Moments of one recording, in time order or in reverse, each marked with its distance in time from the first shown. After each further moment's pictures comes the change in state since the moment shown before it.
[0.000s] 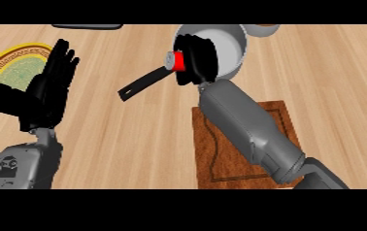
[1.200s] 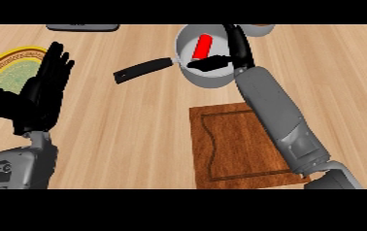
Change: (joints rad) left arm 0.022 0.003 0.022 -0.019 0.002 -0.005 0.018; right arm 0.043 -0.075 -0.473 0.092 -0.675 0.303 -0.760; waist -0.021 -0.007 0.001
